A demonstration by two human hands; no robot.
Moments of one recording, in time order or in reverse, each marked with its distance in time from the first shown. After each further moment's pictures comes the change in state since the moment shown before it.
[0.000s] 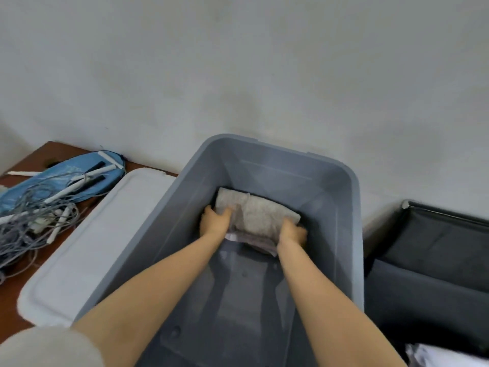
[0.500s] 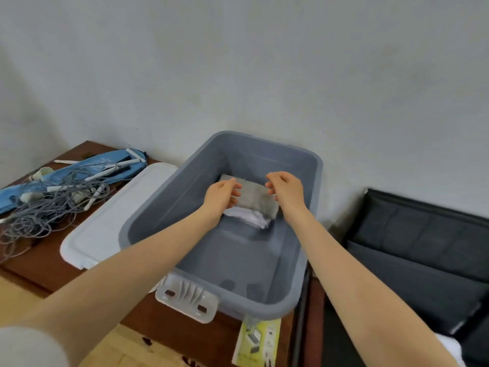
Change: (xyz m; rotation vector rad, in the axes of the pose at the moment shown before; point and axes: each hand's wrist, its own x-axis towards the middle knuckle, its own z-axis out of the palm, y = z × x) left_hand -0.192 0.028 -0.060 -0.418 -0.172 0.255; right_hand -0.135 -0.033 -0.136 0.002 -0.491 -0.704
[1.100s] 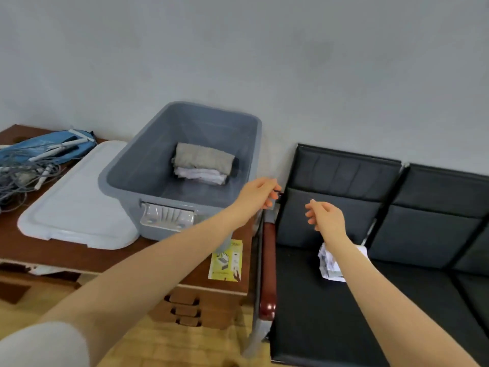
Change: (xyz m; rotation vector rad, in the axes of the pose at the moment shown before) left_hand -0.233 -0.013 0.083 0.096 -0.551 0.141; right_hand -0.241 0.067 -0.192 -0.206 0.362 0.171
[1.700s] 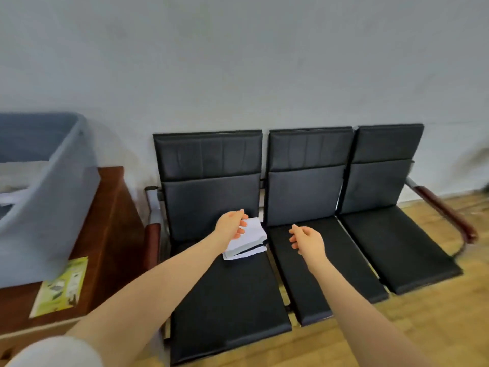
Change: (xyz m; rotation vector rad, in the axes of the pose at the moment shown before) left_hand 0.041 -0.071 0.416 0.054 -0.146 -0.312; right_hand 0.019 0.221 -0.364 0.041 0.204 0.250
